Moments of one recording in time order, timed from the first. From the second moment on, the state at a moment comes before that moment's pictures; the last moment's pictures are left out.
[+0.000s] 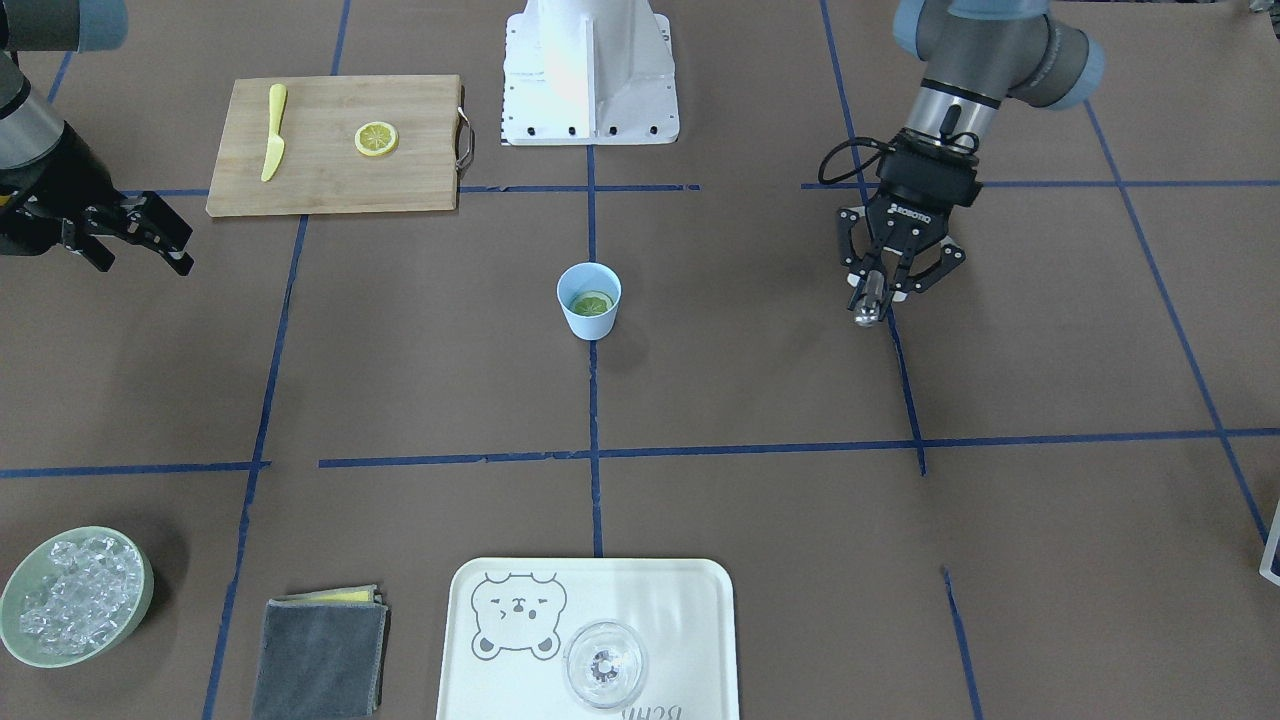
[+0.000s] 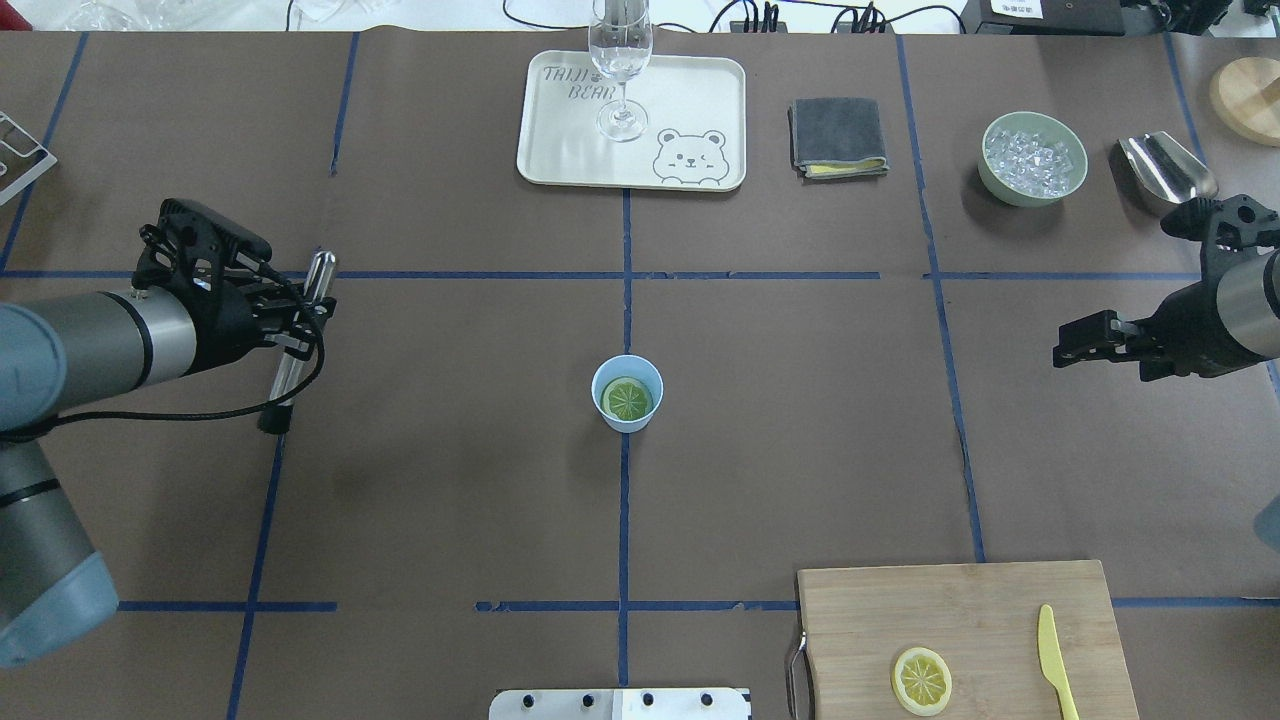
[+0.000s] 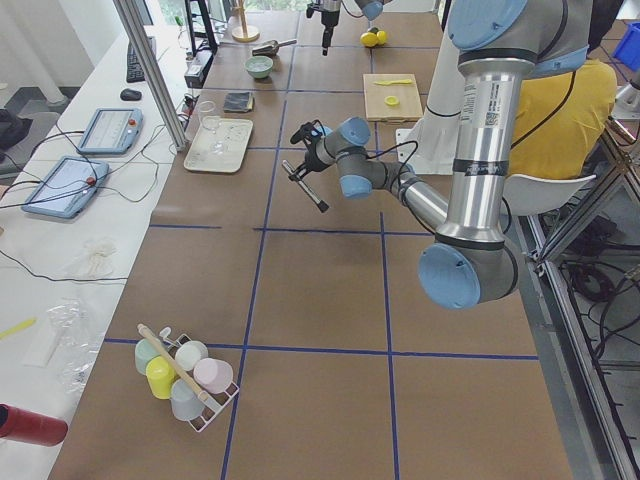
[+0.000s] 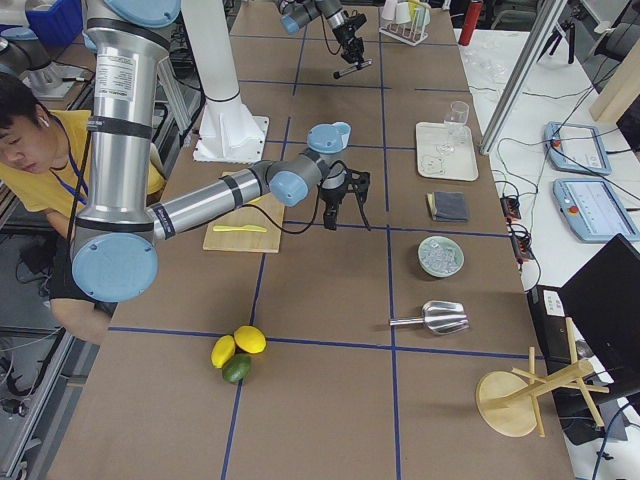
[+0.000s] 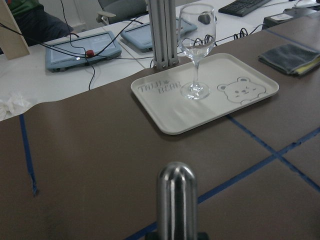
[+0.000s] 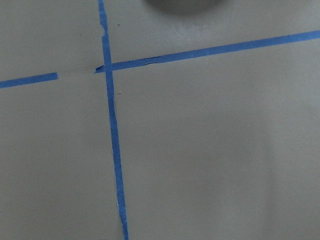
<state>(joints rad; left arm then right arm) -0.67 -1.64 -1.95 -2.22 -1.69 -0.68 0.91 -1.69 2.05 -1.24 2.10 1.06</state>
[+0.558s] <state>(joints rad) -0.81 -1.62 -1.80 -2.05 -2.06 -0.67 0.91 -1.69 2.05 -1.24 2.11 1.06</state>
